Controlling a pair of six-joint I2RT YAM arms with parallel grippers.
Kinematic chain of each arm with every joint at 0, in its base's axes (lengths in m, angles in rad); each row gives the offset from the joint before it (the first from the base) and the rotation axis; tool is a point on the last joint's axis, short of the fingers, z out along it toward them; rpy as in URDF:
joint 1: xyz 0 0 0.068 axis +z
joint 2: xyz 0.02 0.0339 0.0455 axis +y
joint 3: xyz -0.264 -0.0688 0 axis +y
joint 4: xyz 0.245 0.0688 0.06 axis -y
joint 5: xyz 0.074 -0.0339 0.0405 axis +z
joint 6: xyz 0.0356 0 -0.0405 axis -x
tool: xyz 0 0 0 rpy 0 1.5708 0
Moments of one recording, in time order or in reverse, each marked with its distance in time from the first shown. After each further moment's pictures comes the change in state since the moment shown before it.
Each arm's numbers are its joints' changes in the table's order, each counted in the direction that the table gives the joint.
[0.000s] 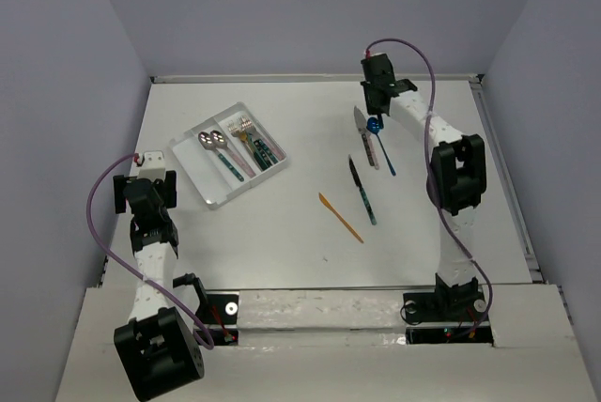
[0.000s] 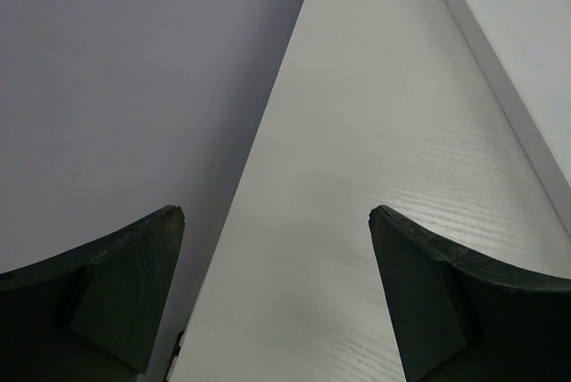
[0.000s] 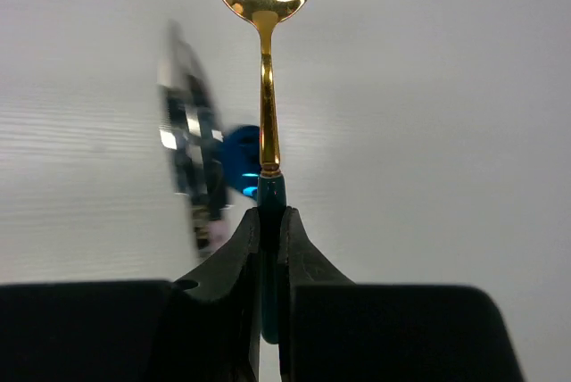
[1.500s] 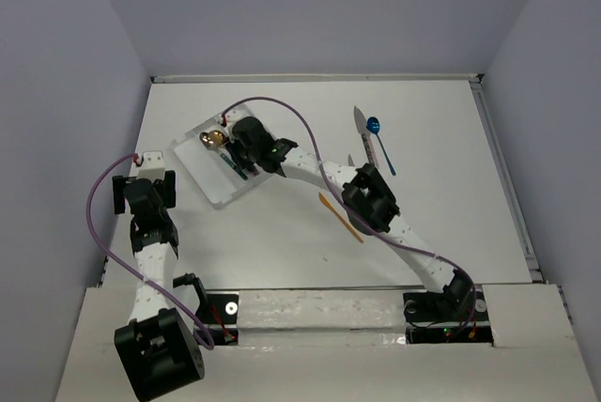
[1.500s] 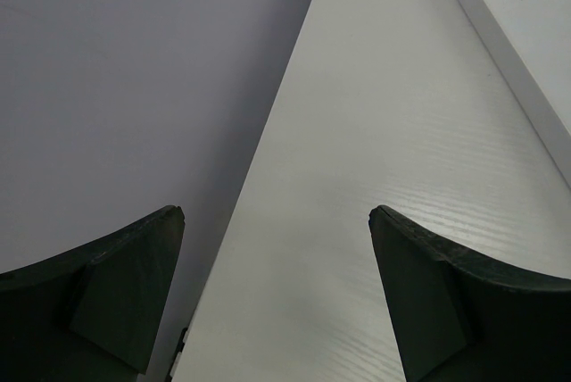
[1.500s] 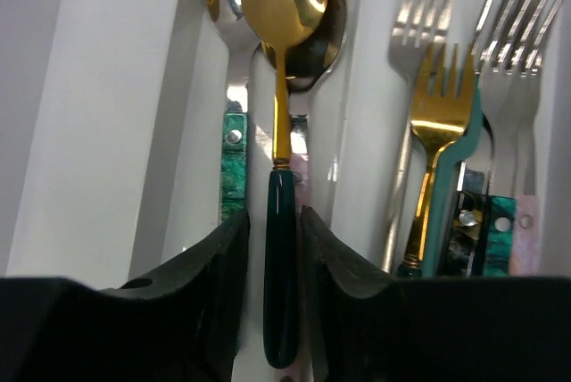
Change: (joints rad) left arm 0.000 -0.006 0.002 0.001 0.017 0.000; right arm 0.642 0.430 -0.428 0.337 0.231 0.001
